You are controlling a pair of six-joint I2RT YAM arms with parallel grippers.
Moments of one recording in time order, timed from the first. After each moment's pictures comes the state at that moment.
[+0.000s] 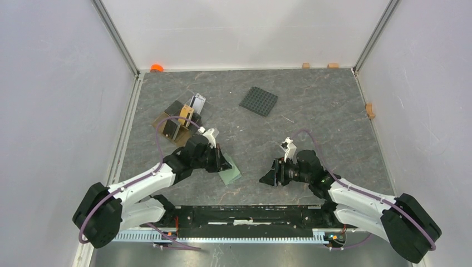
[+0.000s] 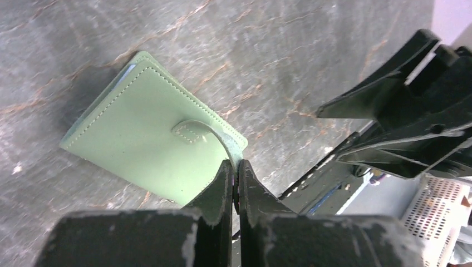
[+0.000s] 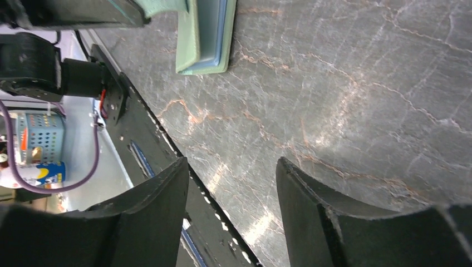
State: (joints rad) left arm -0.69 1.09 0.49 -0.08 0.26 -0.73; right arm 0.68 0.96 0.17 0.24 -0.44 0.64
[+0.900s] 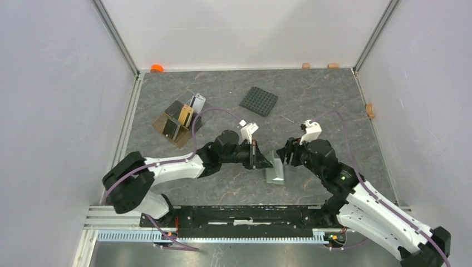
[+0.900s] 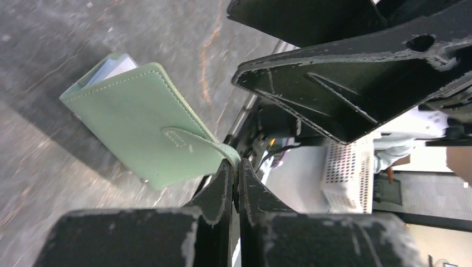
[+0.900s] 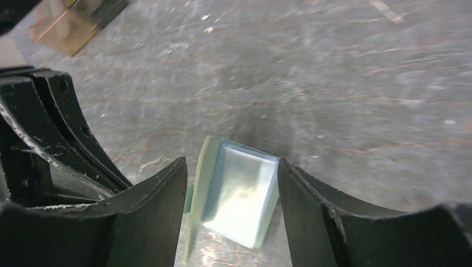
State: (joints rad) left arm -0.93 1.43 0.70 0.32 0.42 -0.83; right arm 0.71 0.71 0.50 -0.25 0.13 0.46
